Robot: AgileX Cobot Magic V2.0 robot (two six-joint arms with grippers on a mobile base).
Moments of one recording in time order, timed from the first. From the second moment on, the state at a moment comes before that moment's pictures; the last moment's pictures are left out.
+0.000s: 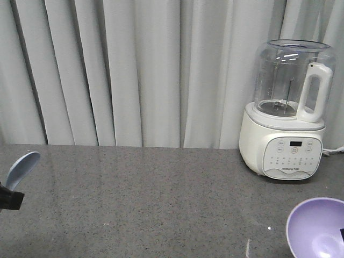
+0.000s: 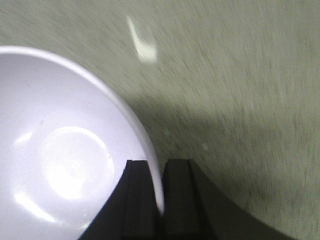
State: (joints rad) left arm -0.10 1.21 -1.16 -0.23 0.87 0.23; right arm -0.16 1.16 -0.96 0.11 0.79 -0.28
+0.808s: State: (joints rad) left arm -0.10 0.50 -0.60 -0.51 0.42 0.51; right arm -0.01 0.48 -0.66 0.36 0.51 -0.50
